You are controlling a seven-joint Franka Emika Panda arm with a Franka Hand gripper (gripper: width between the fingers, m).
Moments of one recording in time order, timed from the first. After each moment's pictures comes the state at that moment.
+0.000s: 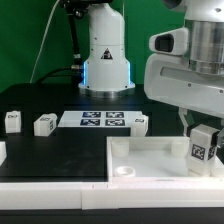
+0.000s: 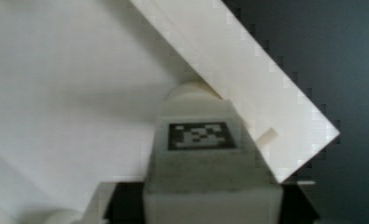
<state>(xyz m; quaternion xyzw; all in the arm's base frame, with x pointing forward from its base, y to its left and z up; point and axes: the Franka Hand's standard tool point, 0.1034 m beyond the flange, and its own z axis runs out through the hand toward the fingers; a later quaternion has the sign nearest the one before) 0.627 0.123 0.080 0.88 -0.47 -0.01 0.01</state>
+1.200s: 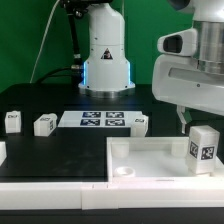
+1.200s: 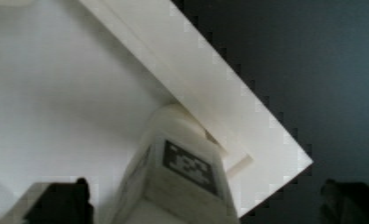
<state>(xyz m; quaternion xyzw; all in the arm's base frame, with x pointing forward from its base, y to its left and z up) 0.626 0.138 0.080 0.95 -0.31 -0.01 0.00</state>
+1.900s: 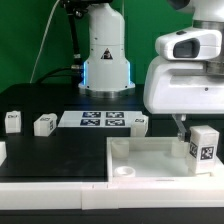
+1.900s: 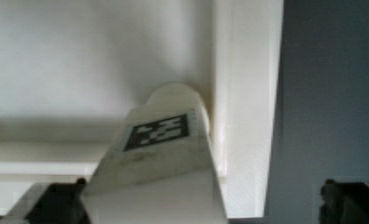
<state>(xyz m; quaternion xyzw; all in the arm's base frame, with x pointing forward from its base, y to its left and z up) 0.626 0.134 0.080 1.00 0.04 0.00 0.01</state>
